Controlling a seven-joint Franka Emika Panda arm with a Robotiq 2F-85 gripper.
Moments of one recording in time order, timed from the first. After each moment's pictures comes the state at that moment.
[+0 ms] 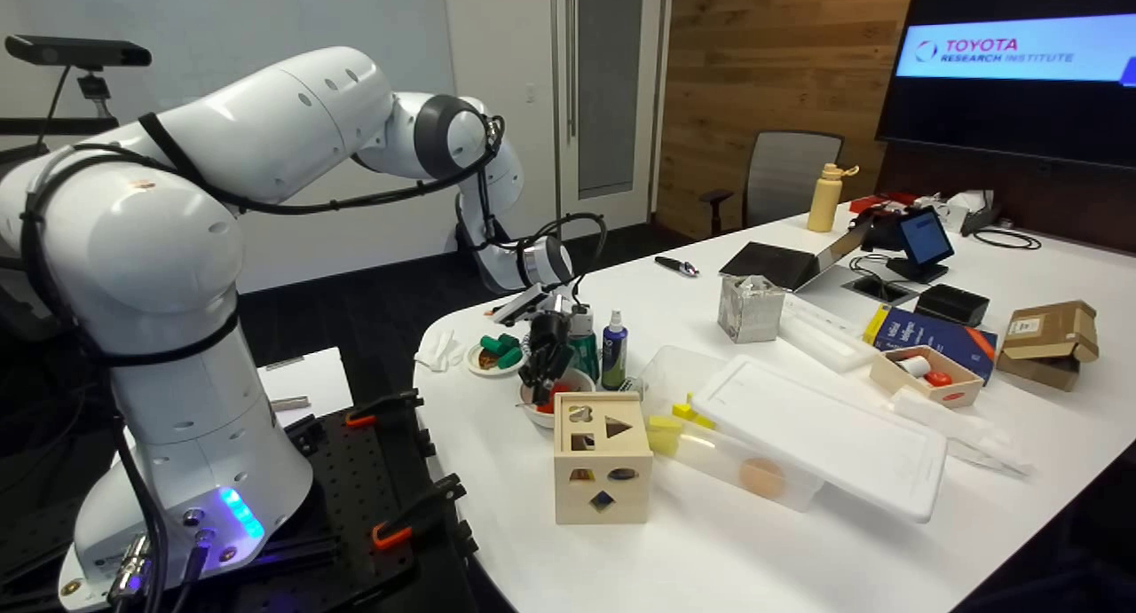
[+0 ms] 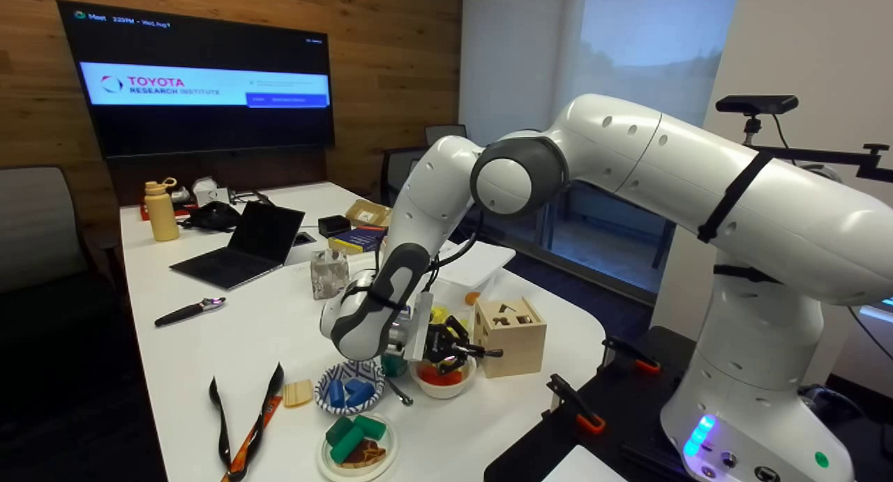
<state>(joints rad) 0.48 1.23 -0.04 -1.36 -0.46 1.41 0.46</state>
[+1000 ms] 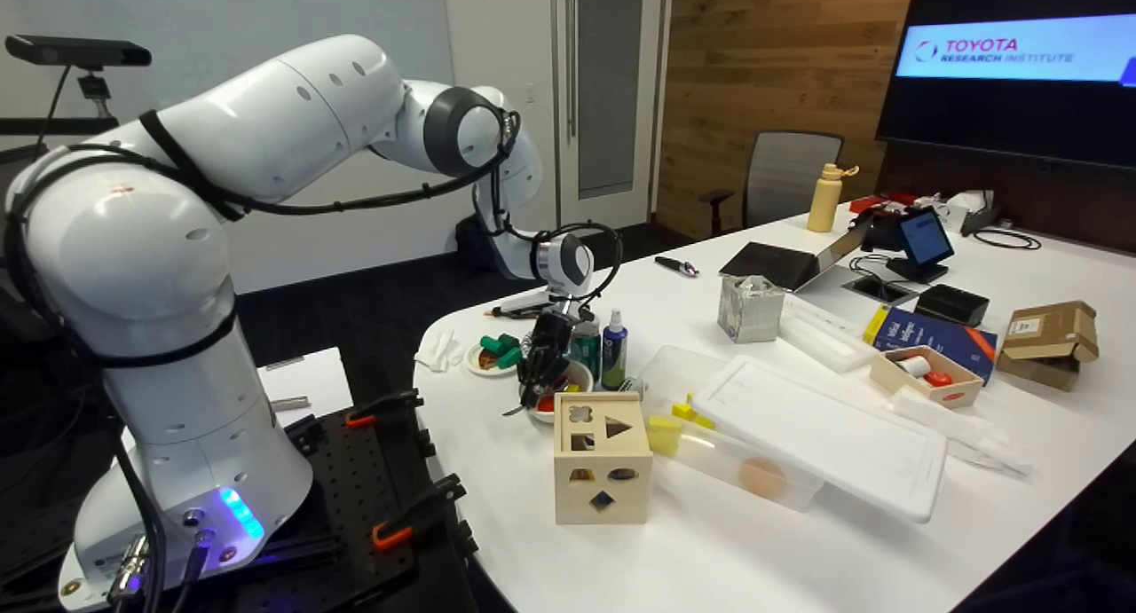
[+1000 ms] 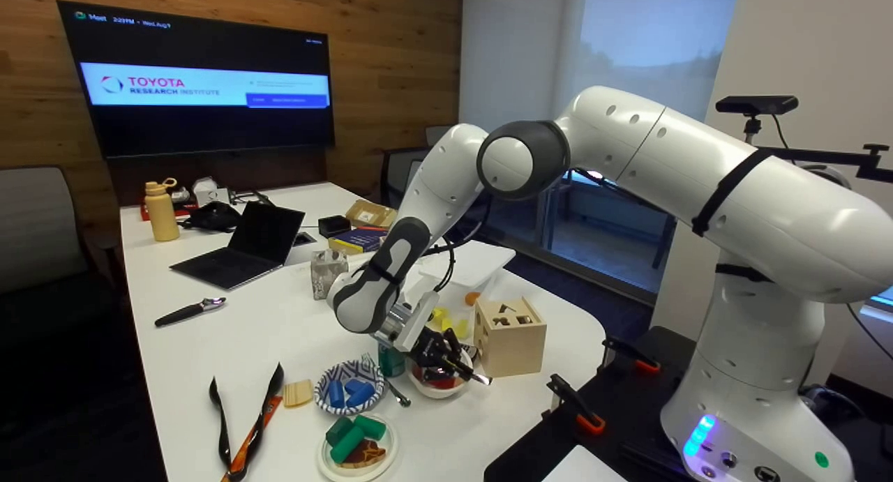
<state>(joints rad) 0.36 1.18 0.04 -1.39 -0.29 1.57 0.41</state>
